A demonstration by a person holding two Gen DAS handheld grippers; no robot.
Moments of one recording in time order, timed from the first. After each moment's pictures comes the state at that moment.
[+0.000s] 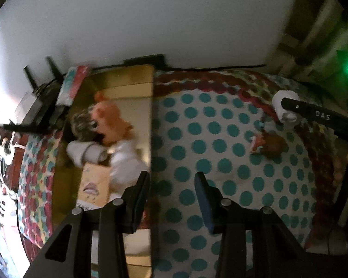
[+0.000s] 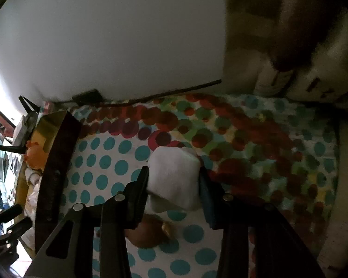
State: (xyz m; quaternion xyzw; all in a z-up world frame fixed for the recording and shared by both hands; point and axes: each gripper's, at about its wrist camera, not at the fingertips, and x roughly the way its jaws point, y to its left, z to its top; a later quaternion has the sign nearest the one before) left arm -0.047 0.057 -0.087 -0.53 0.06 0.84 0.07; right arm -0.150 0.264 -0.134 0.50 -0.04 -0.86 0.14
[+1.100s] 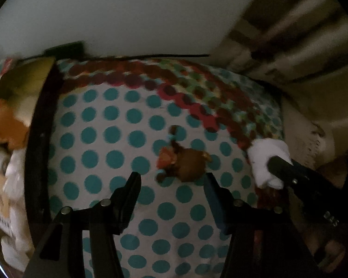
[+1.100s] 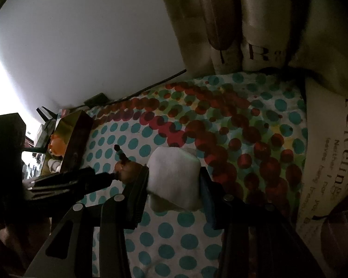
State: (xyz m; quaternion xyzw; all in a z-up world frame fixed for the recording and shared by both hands) left arm -0.075 0.146 -0.120 -0.57 -0.05 0.80 0.16; right arm -0.082 0.340 -0.117 0.49 -0.11 -0.85 0.15
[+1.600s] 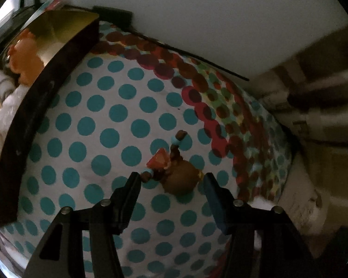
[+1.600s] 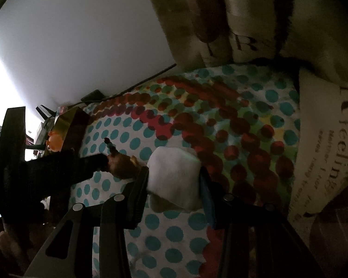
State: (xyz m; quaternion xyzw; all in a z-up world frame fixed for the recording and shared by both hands) left arm -0.081 0.160 -0.135 -0.59 -0.21 0.78 0.02; right arm -0.079 0.368 -0.126 0.50 -0.12 -0.84 0.16
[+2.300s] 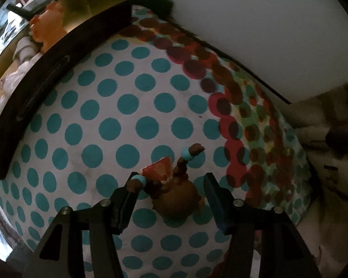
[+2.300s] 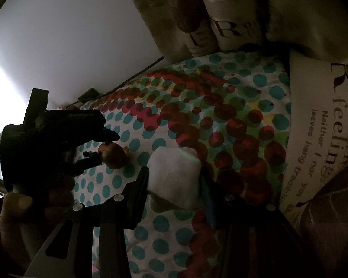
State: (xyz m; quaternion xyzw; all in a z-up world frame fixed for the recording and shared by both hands) left arm -0.098 0.181 -0.162 -0.60 -0.25 0.75 -0.13; right arm -0.077 0.390 -0.138 0.52 -0.14 -0.83 0.16
